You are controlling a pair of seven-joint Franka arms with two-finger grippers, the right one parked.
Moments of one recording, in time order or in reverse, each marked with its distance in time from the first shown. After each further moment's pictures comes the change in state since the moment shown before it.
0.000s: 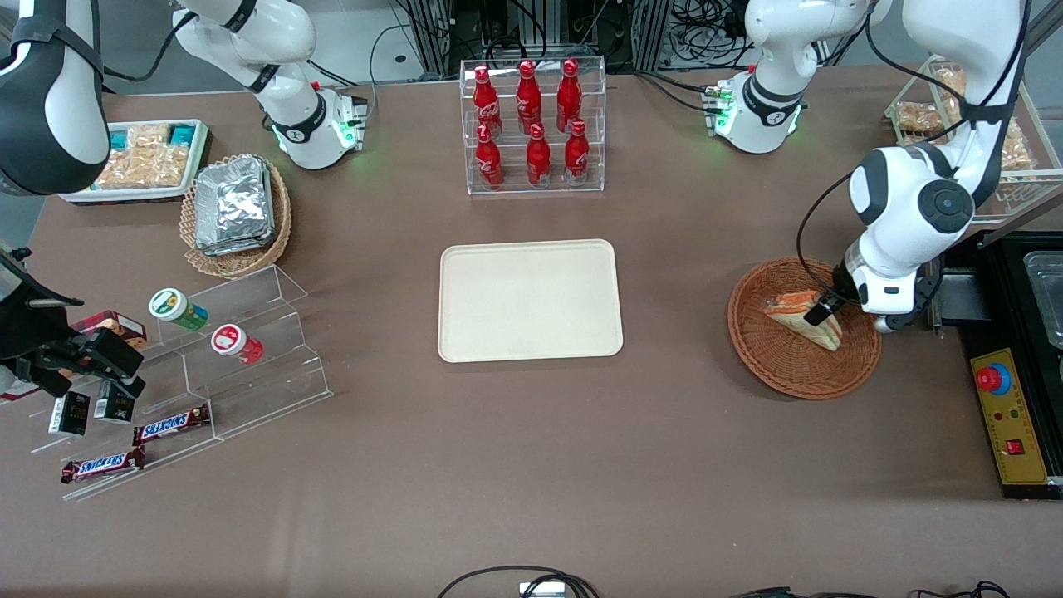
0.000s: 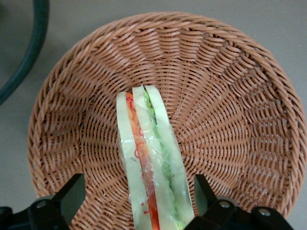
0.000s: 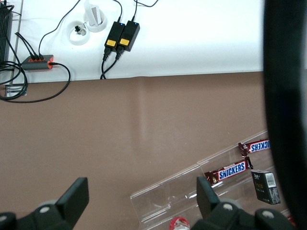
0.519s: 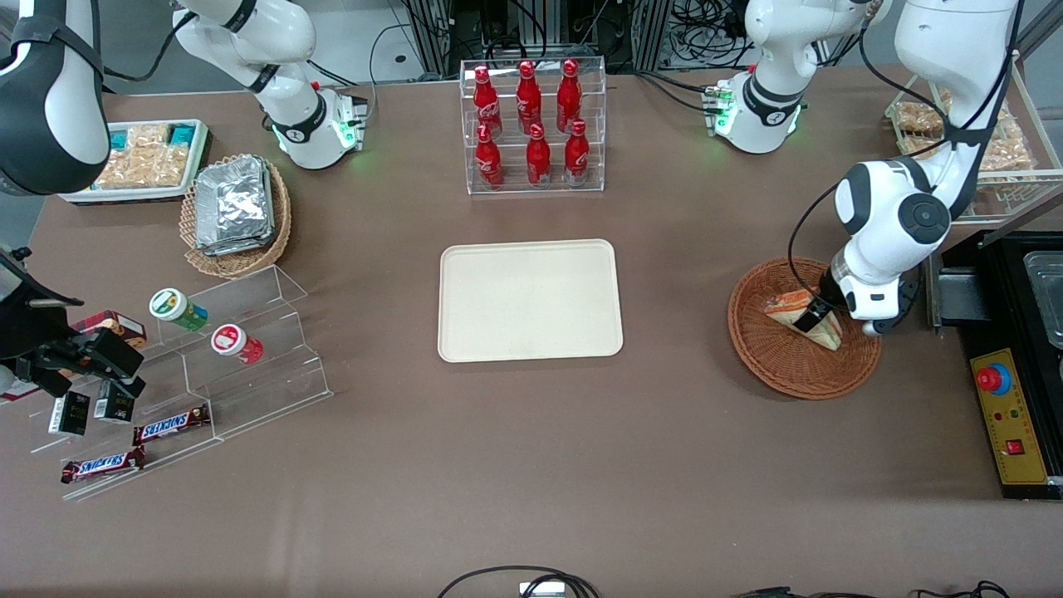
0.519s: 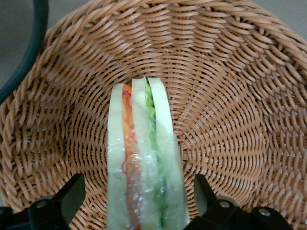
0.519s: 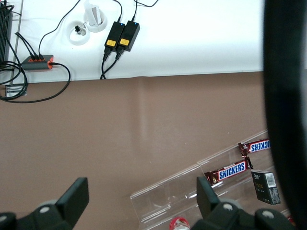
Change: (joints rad) arm 0.000 0.078 0.000 -0.019 0.000 0.094 -0.077
